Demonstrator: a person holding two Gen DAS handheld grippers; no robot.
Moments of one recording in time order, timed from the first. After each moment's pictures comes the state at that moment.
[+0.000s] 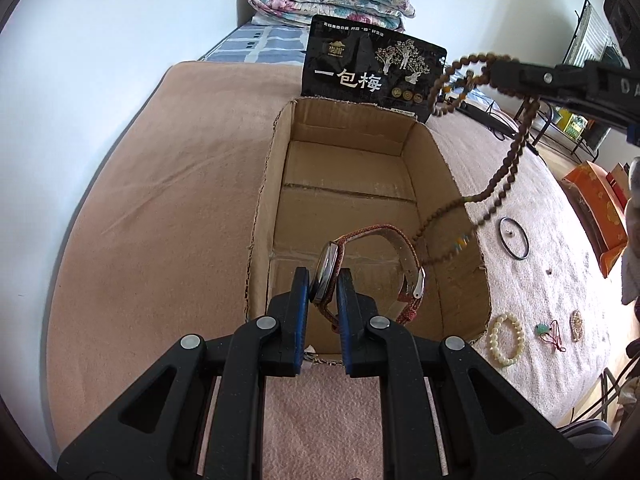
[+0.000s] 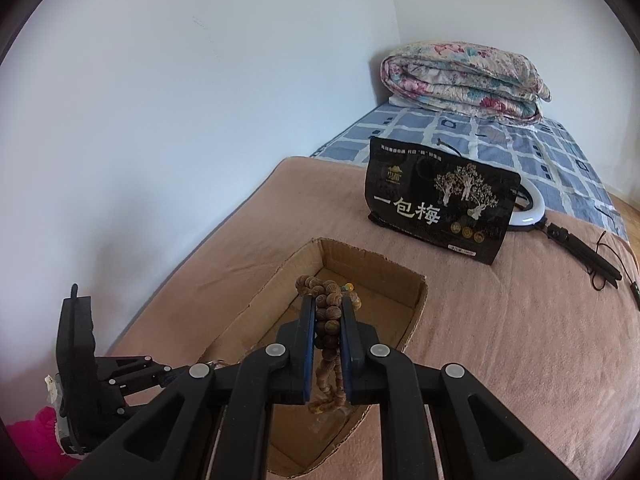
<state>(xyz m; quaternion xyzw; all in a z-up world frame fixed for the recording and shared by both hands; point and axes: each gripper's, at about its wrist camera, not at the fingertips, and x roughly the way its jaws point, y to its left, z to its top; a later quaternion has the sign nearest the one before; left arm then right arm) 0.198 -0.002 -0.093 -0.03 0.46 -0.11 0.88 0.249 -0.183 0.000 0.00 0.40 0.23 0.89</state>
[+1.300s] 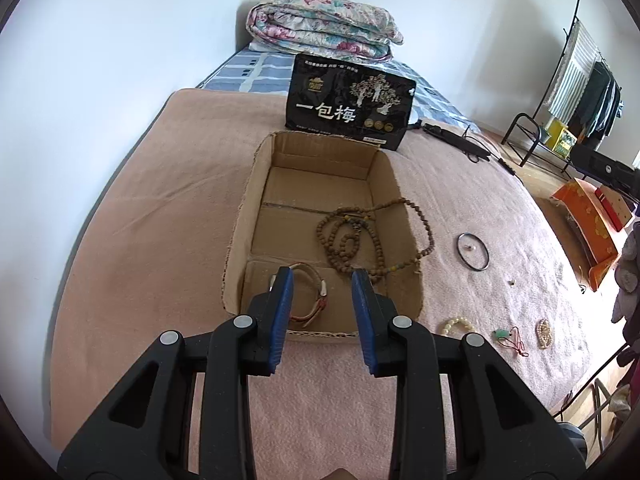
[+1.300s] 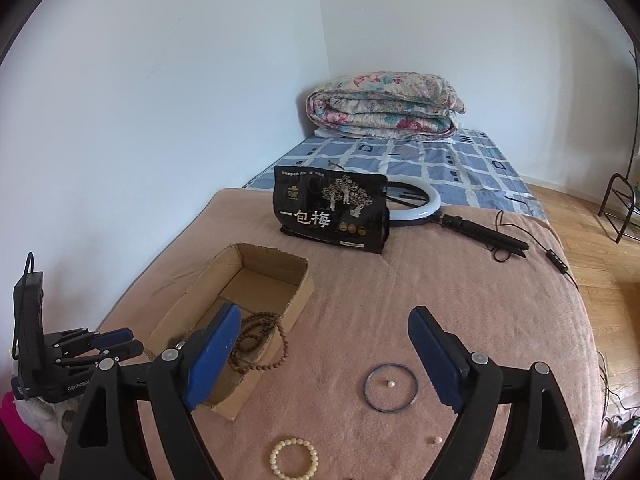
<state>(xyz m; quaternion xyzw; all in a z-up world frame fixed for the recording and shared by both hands) 0.149 -0.017 -0.048 -0.05 0.41 -0.12 0.90 0.159 -0.305 0.039 0.01 0.34 0.12 0.93</state>
